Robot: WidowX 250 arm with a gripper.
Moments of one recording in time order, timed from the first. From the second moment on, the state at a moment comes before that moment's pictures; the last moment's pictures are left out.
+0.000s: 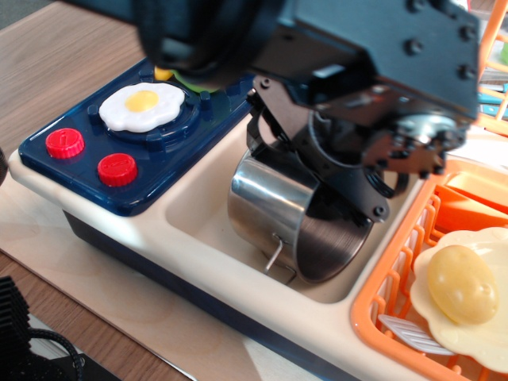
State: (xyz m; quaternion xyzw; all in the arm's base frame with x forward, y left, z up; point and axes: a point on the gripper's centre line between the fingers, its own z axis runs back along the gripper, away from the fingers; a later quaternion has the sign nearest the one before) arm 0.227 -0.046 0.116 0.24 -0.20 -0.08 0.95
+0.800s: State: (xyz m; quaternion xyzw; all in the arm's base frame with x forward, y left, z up) arm 0.230 0.010 0.116 0.09 -0.12 -0.09 0.98
